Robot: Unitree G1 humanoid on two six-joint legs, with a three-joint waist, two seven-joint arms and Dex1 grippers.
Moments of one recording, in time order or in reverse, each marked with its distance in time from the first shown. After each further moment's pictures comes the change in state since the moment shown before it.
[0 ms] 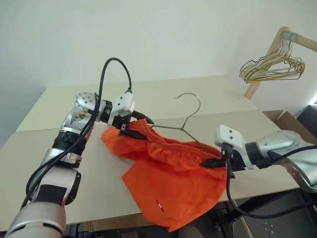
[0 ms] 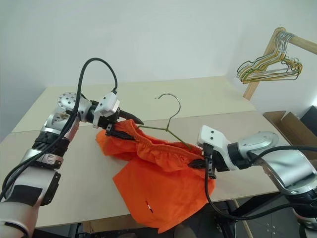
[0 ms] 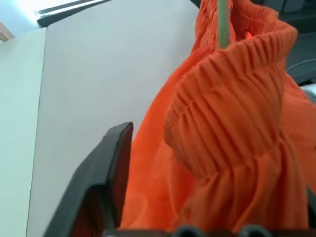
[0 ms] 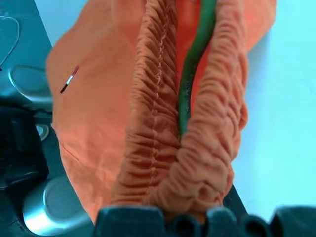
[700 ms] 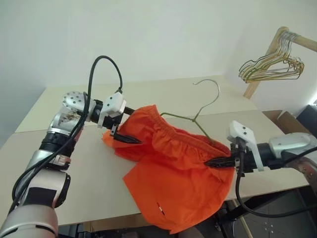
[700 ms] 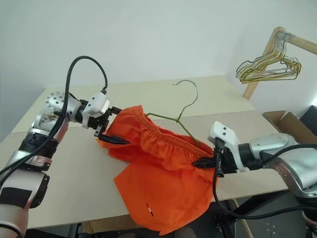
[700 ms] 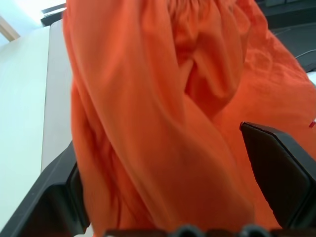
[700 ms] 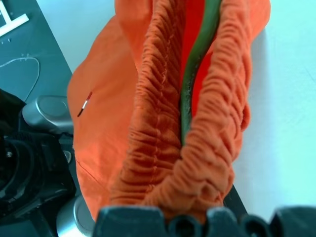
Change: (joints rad) left arm 0.022 0.107 -0.020 0.037 -0.052 -0.099 0.006; right arm 0.104 -0.002 -0.183 -0.035 0.180 0.111 -0.055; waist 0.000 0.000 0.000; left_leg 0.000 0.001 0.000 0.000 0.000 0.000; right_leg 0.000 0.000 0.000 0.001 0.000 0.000
